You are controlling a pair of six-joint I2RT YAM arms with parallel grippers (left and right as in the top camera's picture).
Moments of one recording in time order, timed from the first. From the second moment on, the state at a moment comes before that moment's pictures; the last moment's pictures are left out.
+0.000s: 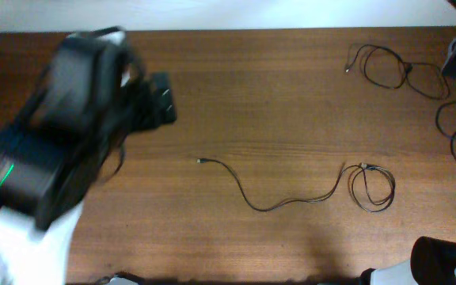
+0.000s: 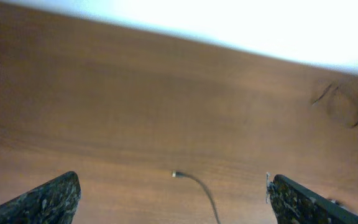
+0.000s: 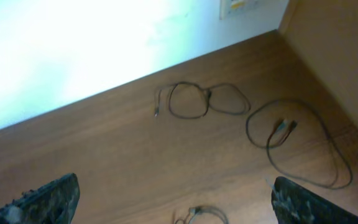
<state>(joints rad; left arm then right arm) -0.33 1.43 2.14 -1.47 -0.20 -0.42 -0.20 1.68 2.66 -1.65 0.03 0.19</state>
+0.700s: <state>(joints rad) -0.34 0.62 1.00 -1.07 -0.30 -0.48 0.62 1.70 1.14 -0.56 -0.30 0.06</state>
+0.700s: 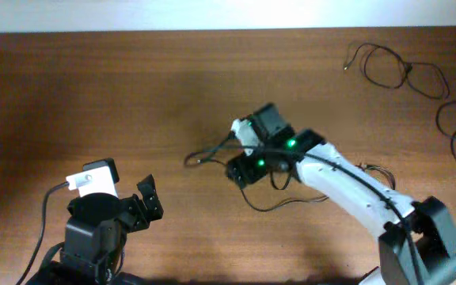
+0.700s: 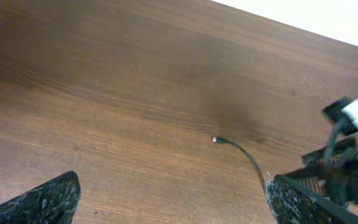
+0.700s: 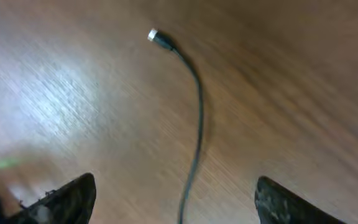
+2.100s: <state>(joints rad) -0.34 0.62 1.00 -1.07 -0.30 -0.48 -0.30 1.85 1.06 -0.70 0.01 0.37</state>
